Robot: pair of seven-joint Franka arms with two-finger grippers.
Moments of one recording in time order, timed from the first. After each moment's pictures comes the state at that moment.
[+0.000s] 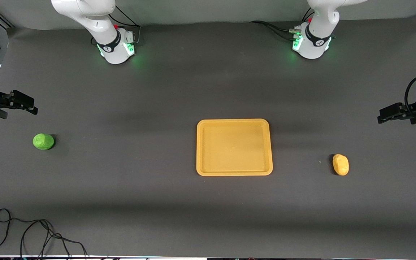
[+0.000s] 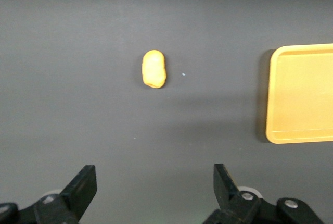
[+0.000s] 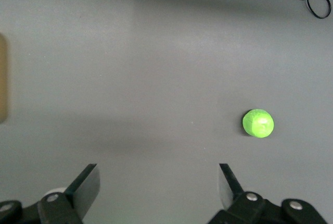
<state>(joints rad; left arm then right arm) 0.13 0.15 -0.11 -1.48 0.02 1.57 0.05 -0.03 -0.01 -0.05 -1.66 0.00 1.65 -0.18</state>
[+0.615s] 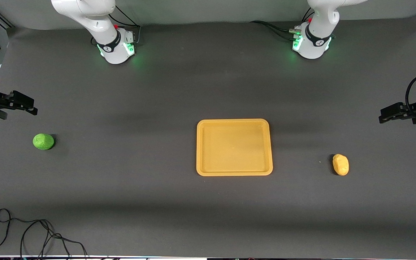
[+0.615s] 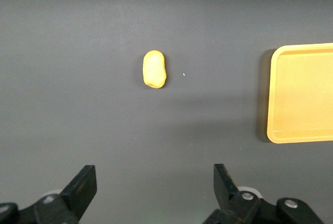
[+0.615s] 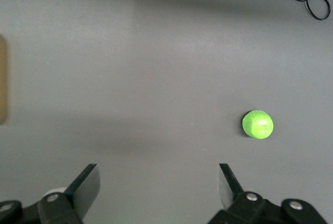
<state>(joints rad) 0.13 0.15 -0.11 -1.48 0.00 1.56 0.06 -0.03 0.00 -0.05 -1.65 0.00 1.65 -0.18</state>
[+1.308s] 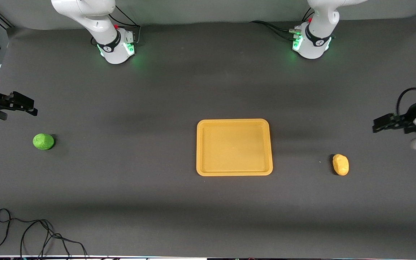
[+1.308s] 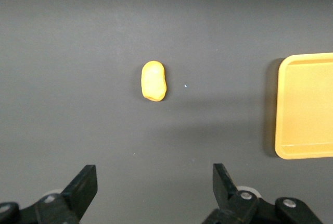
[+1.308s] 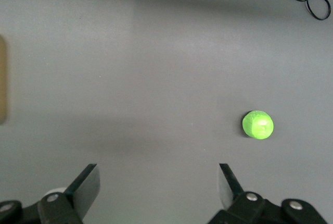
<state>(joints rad) 0.13 0.19 -0.11 -1.61 0.00 1.73 0.06 -0.03 0.00 -0.05 -1.65 0.00 1.65 -0.18</state>
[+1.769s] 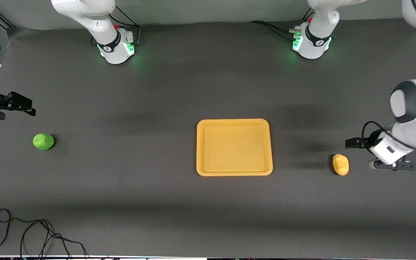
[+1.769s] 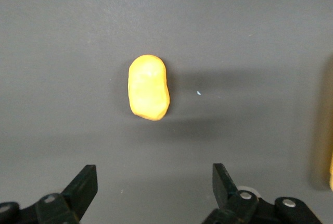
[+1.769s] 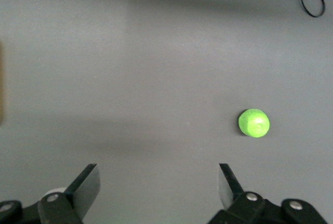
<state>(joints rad) 0.14 0.36 -0.10 -1.81 0.00 2.05 0.10 -0.03 0.00 -0.08 -1.65 0.00 1.65 -0.19</state>
